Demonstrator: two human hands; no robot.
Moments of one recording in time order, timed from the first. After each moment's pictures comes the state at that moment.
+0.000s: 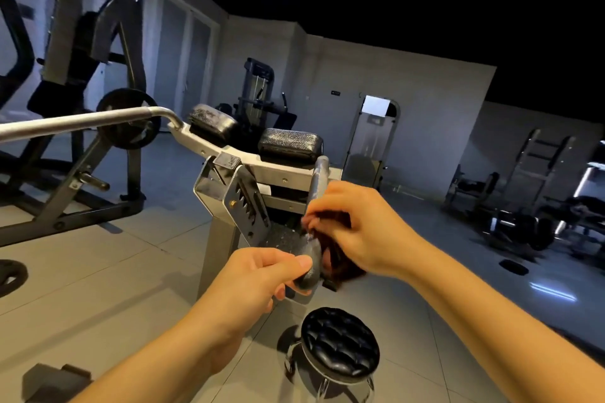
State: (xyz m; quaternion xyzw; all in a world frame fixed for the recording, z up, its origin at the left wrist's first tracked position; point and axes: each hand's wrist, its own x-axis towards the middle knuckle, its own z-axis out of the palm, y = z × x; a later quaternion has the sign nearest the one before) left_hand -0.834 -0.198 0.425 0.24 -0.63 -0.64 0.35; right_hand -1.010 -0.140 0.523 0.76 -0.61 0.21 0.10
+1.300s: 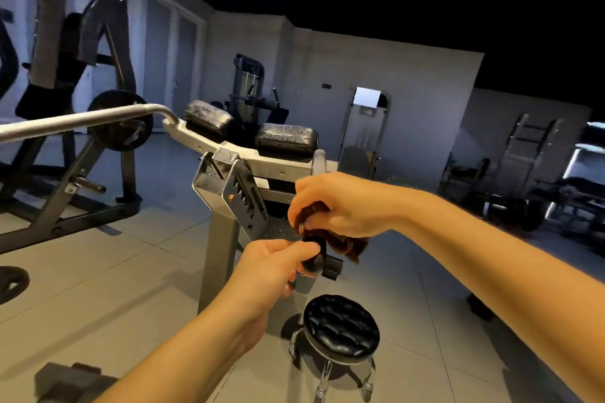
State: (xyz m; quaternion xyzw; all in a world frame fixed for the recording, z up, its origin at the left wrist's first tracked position) left_hand -0.851 -0.188 0.419 0.26 -0.57 -0.67 0.39; right_hand -0.996 -0.150 0.553 0.81 -0.58 -0.01 0.03
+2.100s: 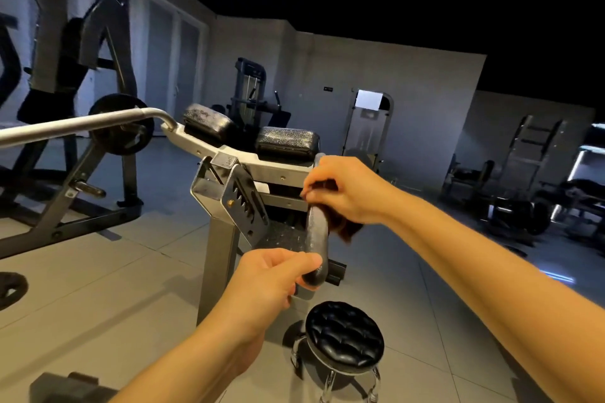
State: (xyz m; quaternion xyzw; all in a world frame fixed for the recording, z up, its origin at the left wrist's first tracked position) left_hand -0.851 -0.193 0.417 0.24 -0.59 -0.67 0.38; right_hand -1.037 -0.189 0.544 0.76 -0.62 0.15 0.12
